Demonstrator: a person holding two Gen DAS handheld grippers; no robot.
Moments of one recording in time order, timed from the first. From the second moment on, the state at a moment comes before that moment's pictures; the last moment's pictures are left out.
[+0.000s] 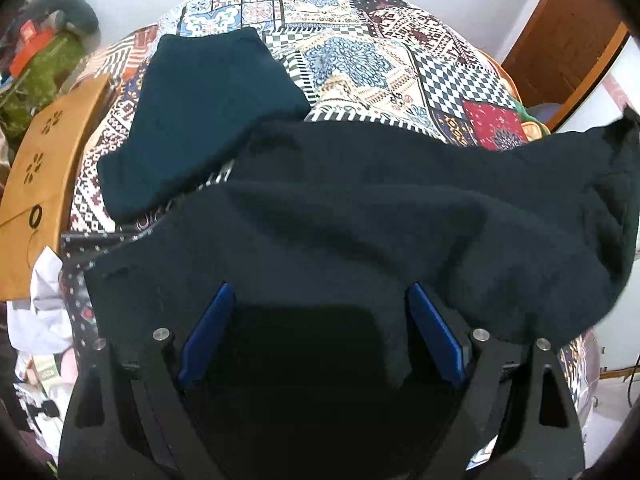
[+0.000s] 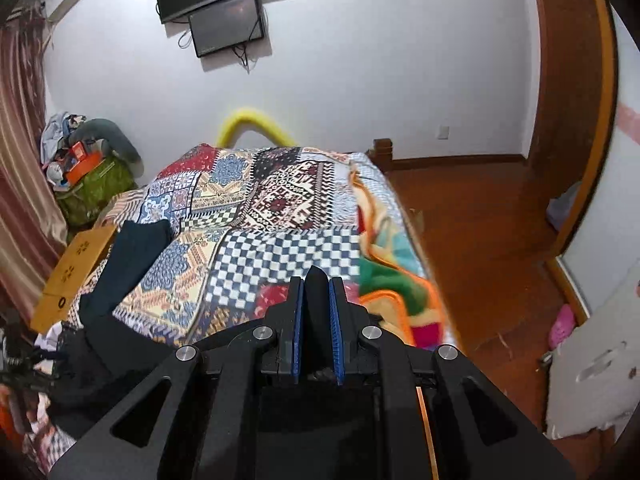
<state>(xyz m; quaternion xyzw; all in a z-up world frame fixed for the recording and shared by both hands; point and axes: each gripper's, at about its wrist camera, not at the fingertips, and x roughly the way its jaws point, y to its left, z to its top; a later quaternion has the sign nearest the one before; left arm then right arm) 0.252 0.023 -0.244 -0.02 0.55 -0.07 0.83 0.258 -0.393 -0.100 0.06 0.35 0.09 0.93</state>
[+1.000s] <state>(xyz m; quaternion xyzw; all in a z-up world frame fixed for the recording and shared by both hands) 0.207 0.174 -0.201 -0.07 0.49 0.07 0.87 0.211 -0.306 -0.141 0.01 0.39 0.14 0.91</state>
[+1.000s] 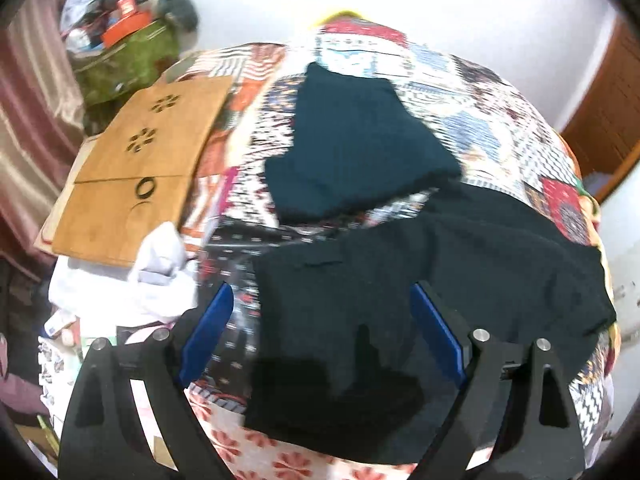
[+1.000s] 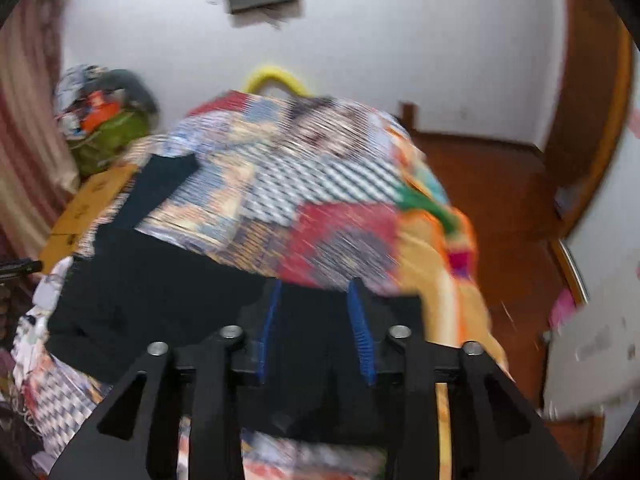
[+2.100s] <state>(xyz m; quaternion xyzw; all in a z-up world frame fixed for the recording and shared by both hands) 0.231 0.188 -0.296 -0.03 0.53 0.06 0.85 0.332 0.019 -0.244 -0.17 0.48 0.38 0.77</state>
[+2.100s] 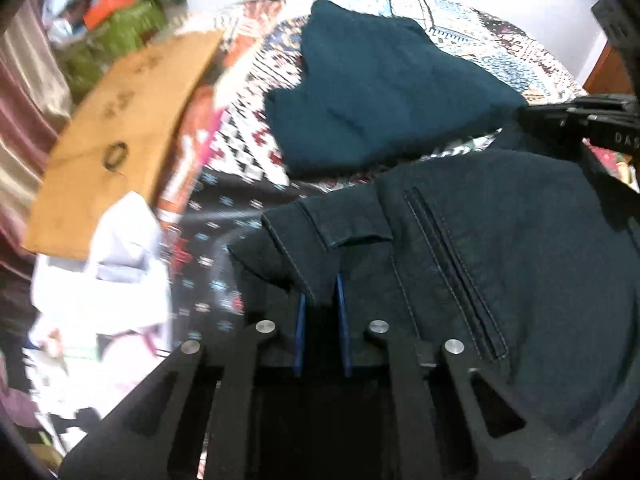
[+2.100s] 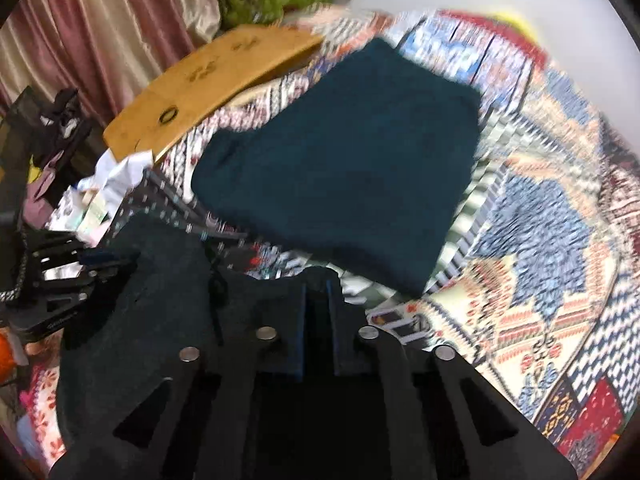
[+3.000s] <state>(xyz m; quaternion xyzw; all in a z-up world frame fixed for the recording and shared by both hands) 0.147 0.218 -0.263 -0.16 0.56 0.08 0.81 0.217 -0.164 -0.162 -0.13 0.40 0.22 0.88</state>
